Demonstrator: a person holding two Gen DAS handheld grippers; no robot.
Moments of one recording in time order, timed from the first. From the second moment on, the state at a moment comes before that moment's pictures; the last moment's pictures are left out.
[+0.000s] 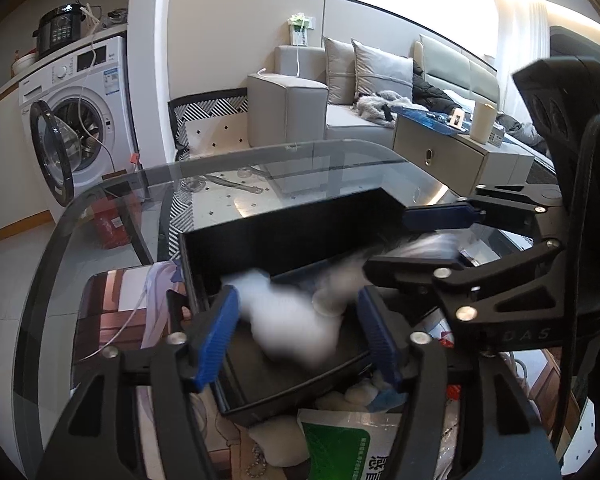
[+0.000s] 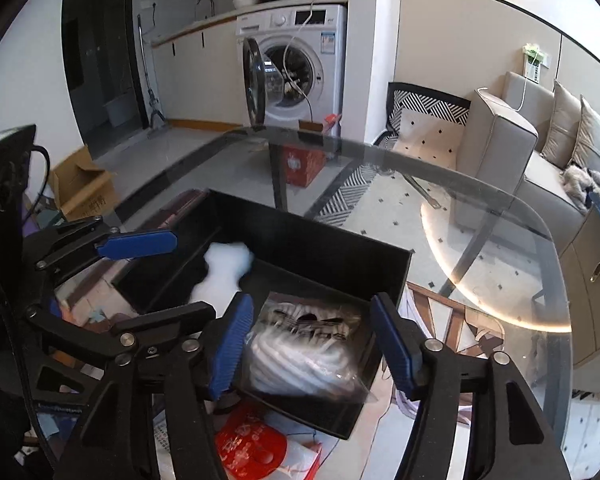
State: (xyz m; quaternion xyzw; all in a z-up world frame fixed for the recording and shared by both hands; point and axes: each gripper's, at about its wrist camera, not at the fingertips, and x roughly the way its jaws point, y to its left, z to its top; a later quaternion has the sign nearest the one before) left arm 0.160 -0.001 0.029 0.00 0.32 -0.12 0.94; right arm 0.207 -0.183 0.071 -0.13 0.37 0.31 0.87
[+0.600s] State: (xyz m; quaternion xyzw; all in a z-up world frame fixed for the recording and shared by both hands) left arm 0.112 0.019 0.045 -0.04 0.30 -0.07 0.95; right arm 0.139 -0.240 0.101 -0.07 0.33 0.29 0.90
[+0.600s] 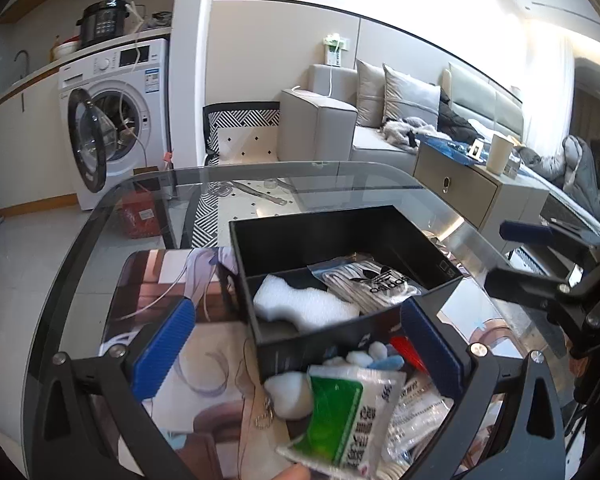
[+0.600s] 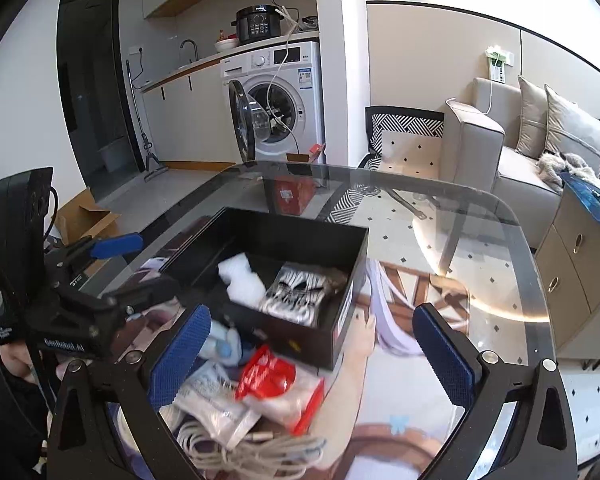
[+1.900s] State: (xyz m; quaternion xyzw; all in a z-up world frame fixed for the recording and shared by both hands) left arm 0.066 0.014 0.000 -0.04 0.33 -0.07 0.94; right arm 0.086 -0.260 0.028 -0.07 0.43 0.31 0.85
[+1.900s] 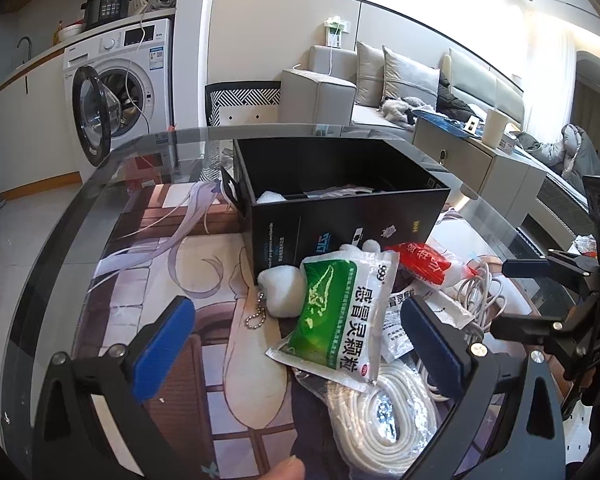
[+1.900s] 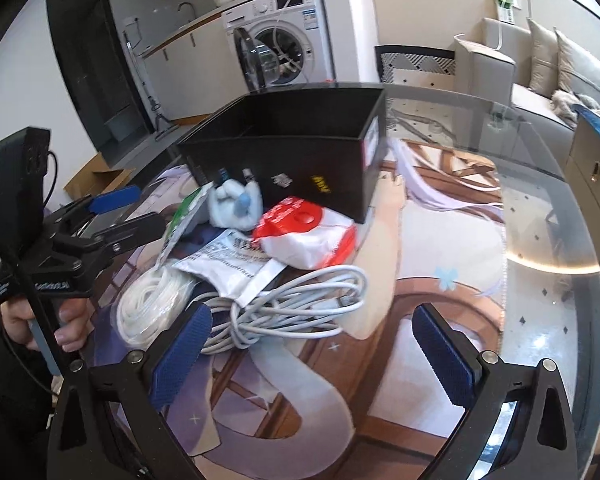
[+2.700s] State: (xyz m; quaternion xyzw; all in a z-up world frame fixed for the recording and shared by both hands) left arm 0.070 0.008 -0.009 -0.03 0.36 -0.09 0.93; right arm 0.100 -0.244 0.008 -0.07 0.44 0.33 0.83
